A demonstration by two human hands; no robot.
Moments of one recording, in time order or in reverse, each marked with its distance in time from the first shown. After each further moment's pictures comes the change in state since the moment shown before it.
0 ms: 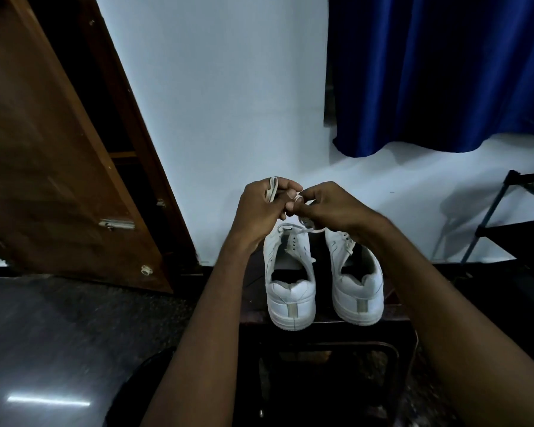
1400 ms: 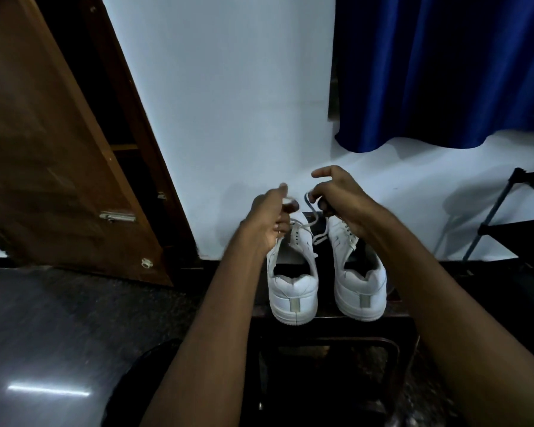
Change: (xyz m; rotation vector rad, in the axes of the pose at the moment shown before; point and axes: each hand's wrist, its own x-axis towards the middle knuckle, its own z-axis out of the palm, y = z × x) left_hand 0.004 0.004 0.014 -0.493 0.013 -0.673; right_hand 0.009 0.003 0.002 0.282 0.227 0.225
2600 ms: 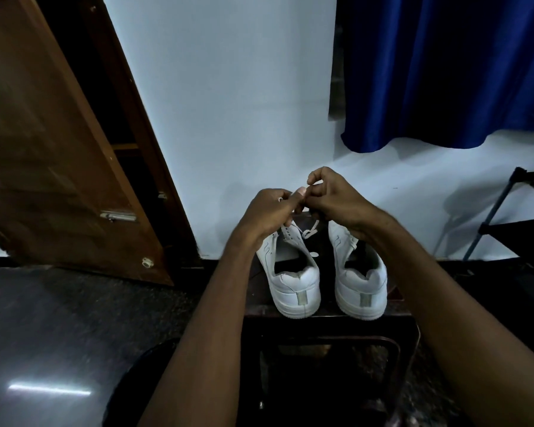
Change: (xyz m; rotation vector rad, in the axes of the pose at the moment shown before) left_hand 0.001 -0.005 -0.015 0.748 0.017 0.398; right_hand -0.010 0.002 0.003 -0.015 -0.200 -0.170
